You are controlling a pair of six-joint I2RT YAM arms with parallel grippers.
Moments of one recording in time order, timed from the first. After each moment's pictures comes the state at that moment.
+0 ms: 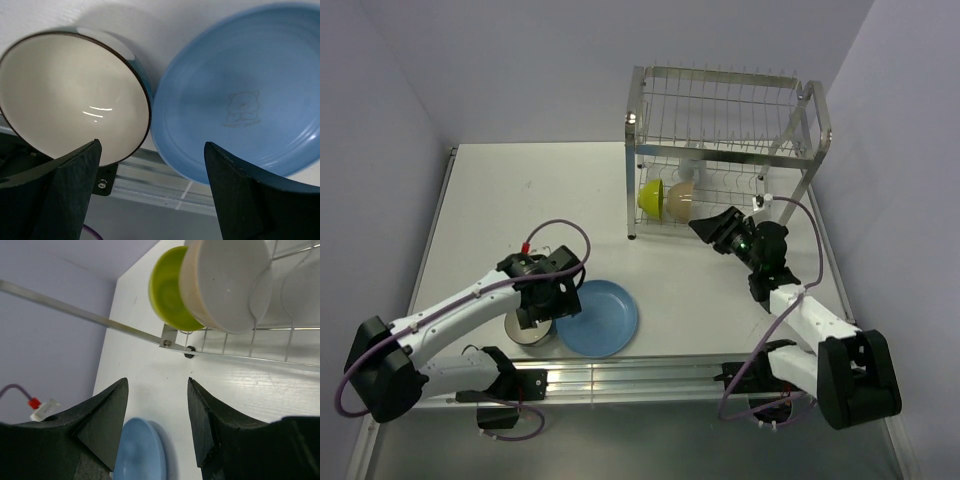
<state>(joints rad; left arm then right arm) -0.76 1.13 0.84 -1.11 -0.26 -1.07 0.17 1.11 0.40 0.51 -0.35 0.89</state>
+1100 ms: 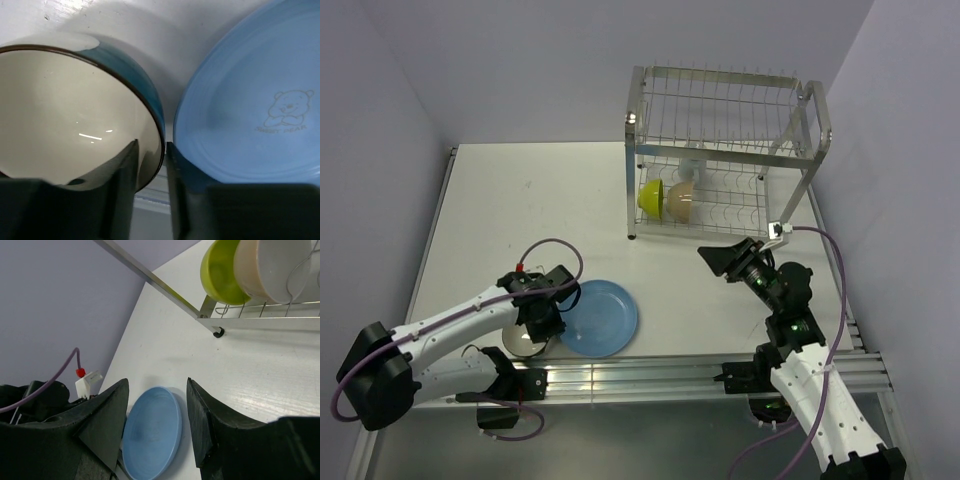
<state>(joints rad) -0.82 1.08 0.65 -1.03 -0.21 -1.20 0.20 0.44 0.27 0.13 -0.38 0.85</state>
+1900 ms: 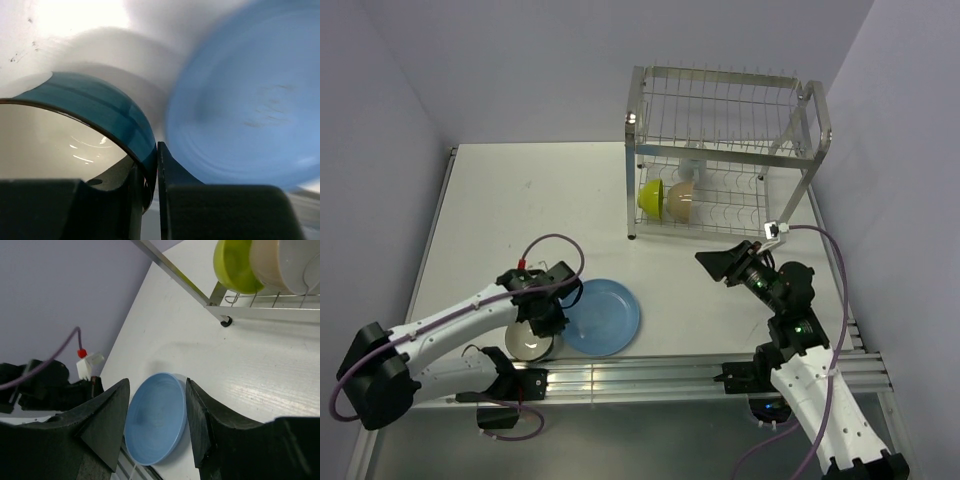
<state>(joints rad) -0.82 1.11 0.66 -1.00 -0.21 -1.20 0.21 0.41 0.31 0.04 -0.43 0.81</state>
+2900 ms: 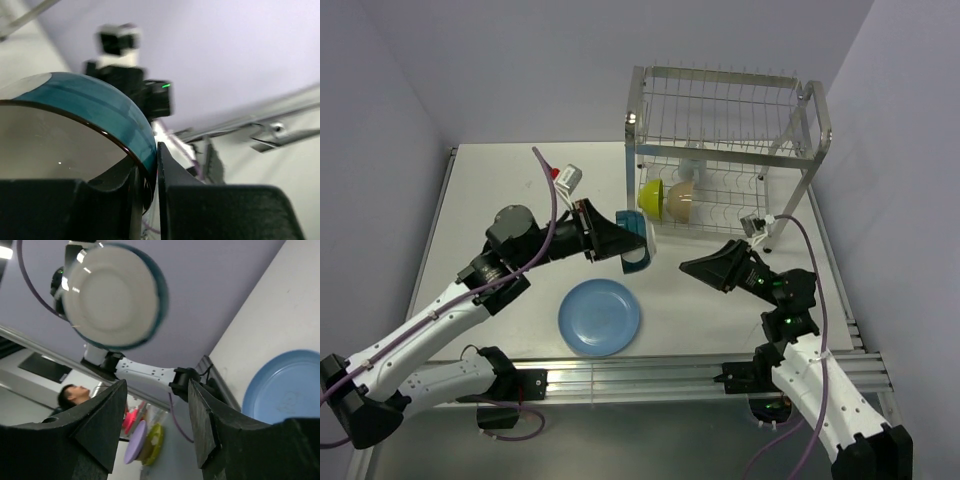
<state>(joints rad) -0.80 0.98 0.97 0.05 0.45 -1.16 0.27 0.54 0.28 0.57 -0.81 1.30</state>
